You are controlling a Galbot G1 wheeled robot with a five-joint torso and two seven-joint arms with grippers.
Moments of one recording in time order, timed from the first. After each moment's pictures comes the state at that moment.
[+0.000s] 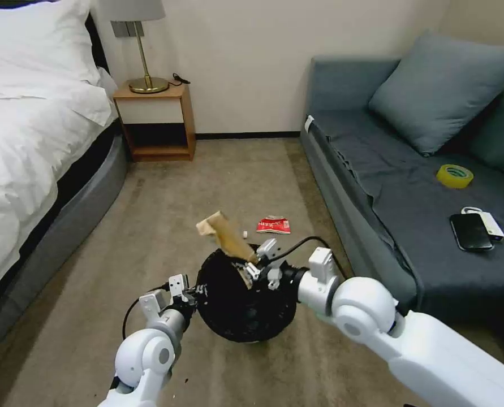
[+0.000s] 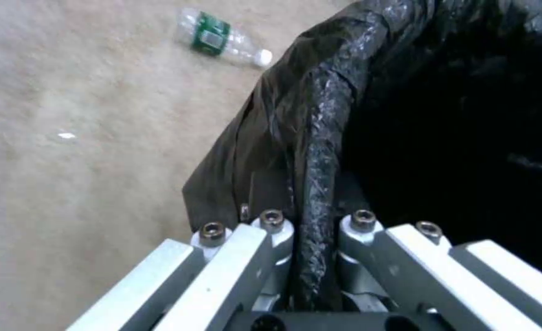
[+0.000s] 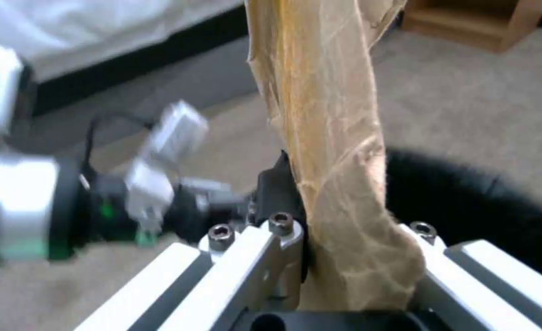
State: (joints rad) left arm 1.38 -1.46 -0.46 -2.00 -0.67 0.60 -0.16; right arm -0.83 0.85 -0.24 2.07 0.75 -0.44 -0.05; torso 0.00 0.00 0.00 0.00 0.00
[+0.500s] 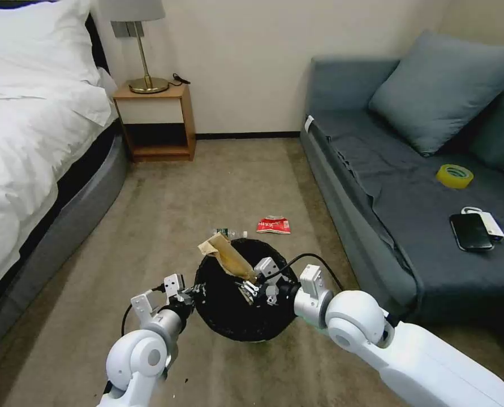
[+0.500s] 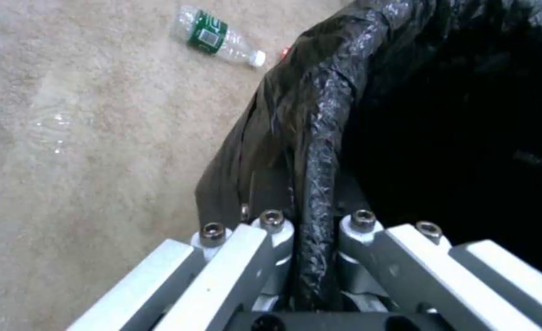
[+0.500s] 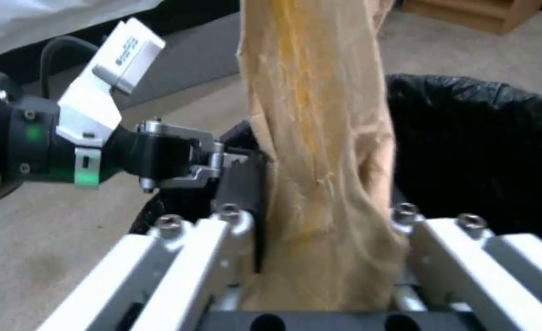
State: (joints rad) left arm 1.41 -1.43 -0.50 -2.06 -0.76 0.63 -0.20; right arm -0.86 0.87 -0.25 2.04 0.69 -0.43 -0.08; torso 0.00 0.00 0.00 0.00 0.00
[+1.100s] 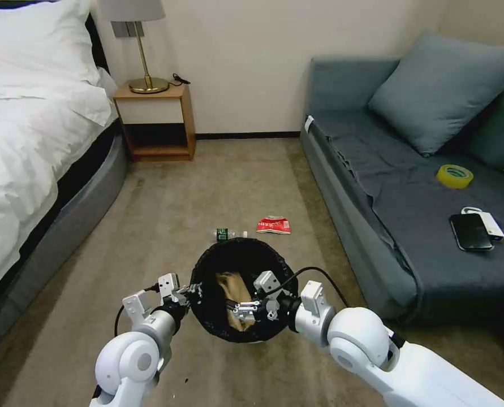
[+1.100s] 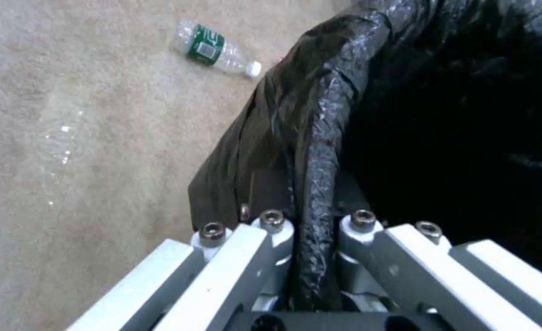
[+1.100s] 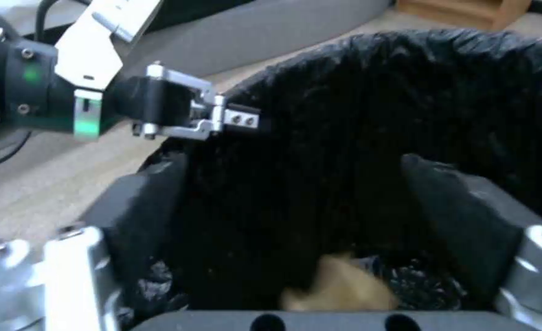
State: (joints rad) left arm 1.43 -1.41 -0.51 -2.11 -0.79 0.63 -0.21; right arm -1.00 0.87 -0.17 2.11 0.59 -0.44 -0.08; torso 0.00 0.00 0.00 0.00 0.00
